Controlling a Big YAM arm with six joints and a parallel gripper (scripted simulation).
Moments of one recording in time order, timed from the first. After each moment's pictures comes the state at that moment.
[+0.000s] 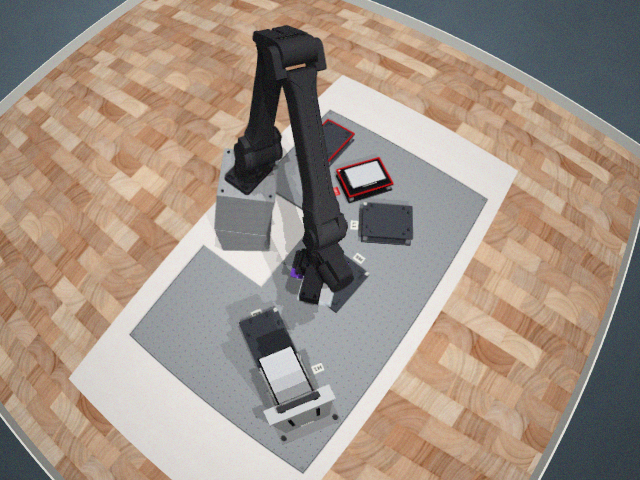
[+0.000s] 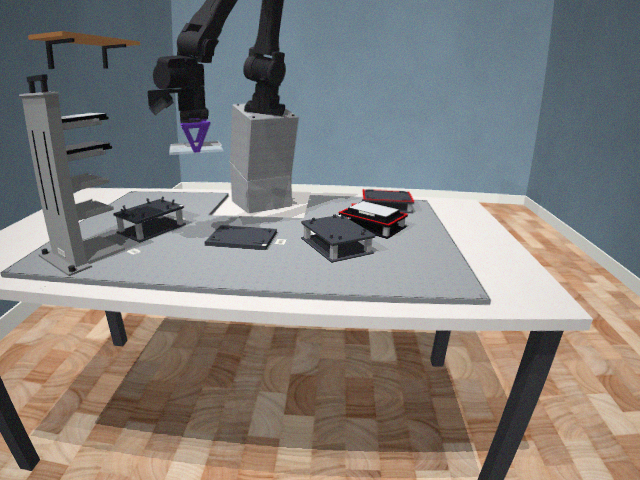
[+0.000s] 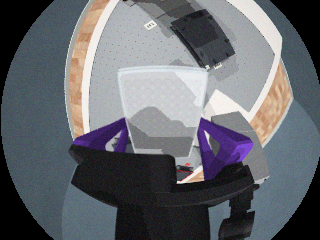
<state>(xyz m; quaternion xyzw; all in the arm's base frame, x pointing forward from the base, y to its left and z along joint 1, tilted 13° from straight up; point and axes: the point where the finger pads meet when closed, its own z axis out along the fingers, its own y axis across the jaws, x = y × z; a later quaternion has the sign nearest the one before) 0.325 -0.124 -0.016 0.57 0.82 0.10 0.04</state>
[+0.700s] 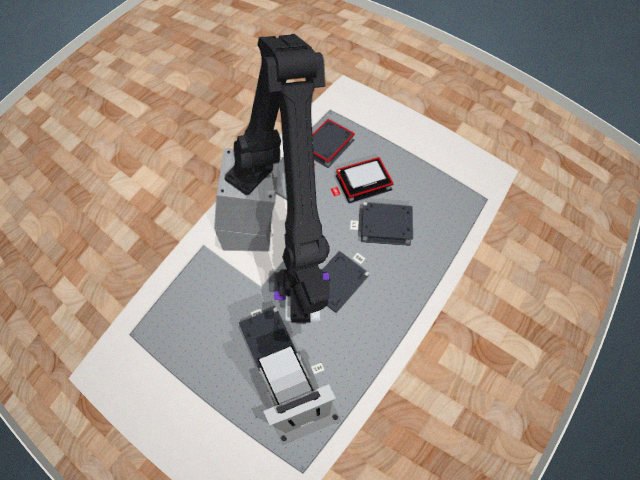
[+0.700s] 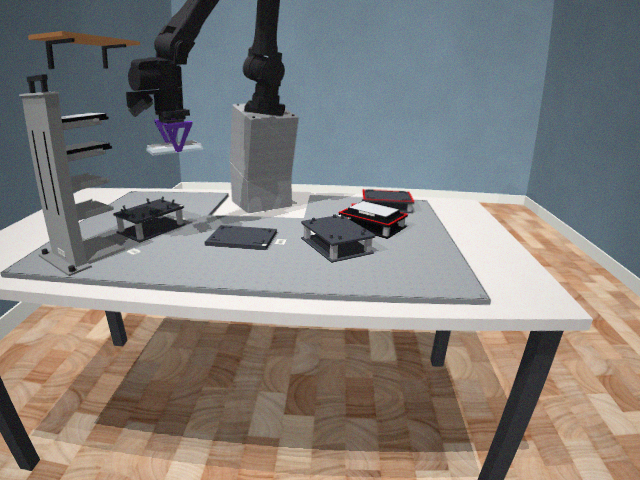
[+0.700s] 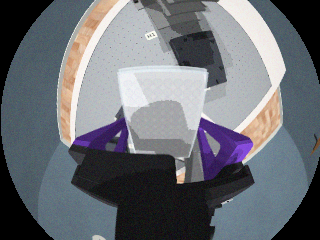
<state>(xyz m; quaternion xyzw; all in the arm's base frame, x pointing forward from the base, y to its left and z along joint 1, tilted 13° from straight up) 0.315 -0.183 -0.026 0.46 0.88 0.10 0.06</state>
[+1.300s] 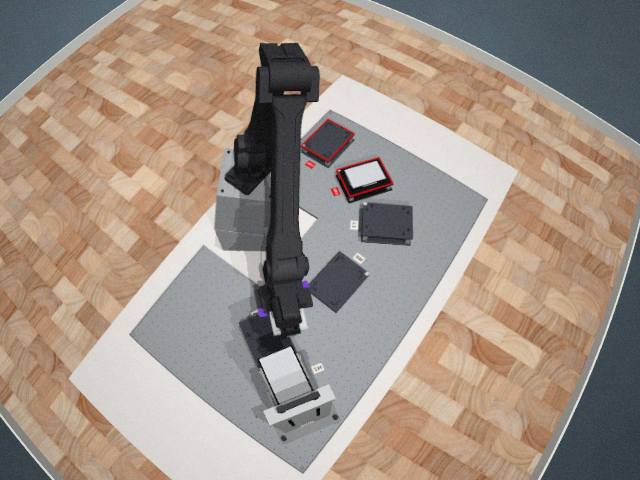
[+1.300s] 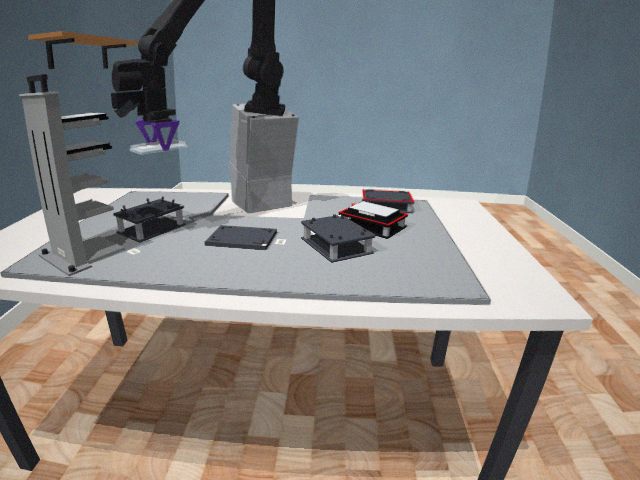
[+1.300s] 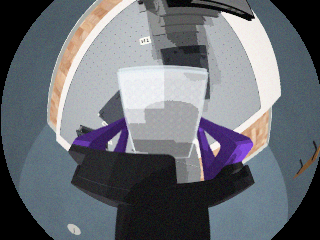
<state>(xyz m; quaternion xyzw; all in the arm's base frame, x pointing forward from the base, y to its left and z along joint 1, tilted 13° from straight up) 0.298 -0.233 -0.036 0.37 0.92 0.09 0.07</state>
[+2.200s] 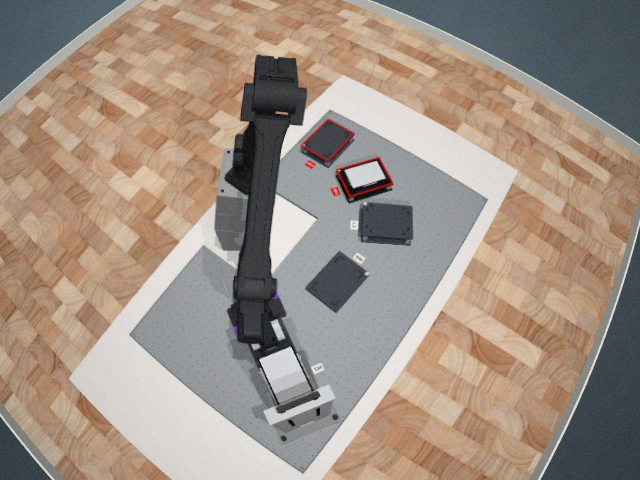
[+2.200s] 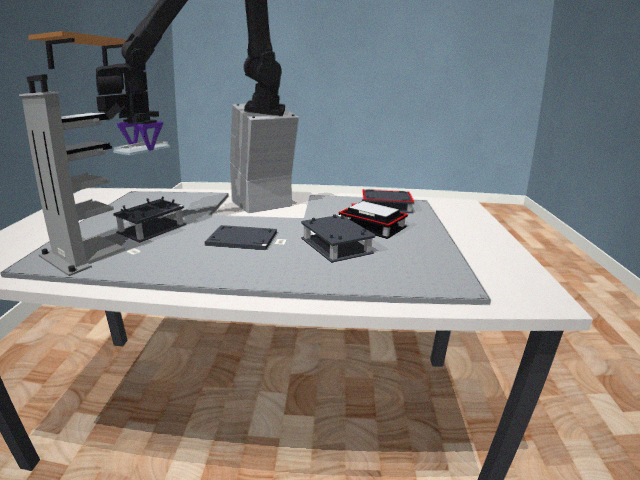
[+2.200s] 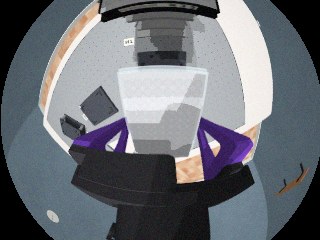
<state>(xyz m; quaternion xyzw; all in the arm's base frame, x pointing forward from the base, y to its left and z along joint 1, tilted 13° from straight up) 0.266 -0.296 -0.057 0.28 0.95 0.09 0.07</state>
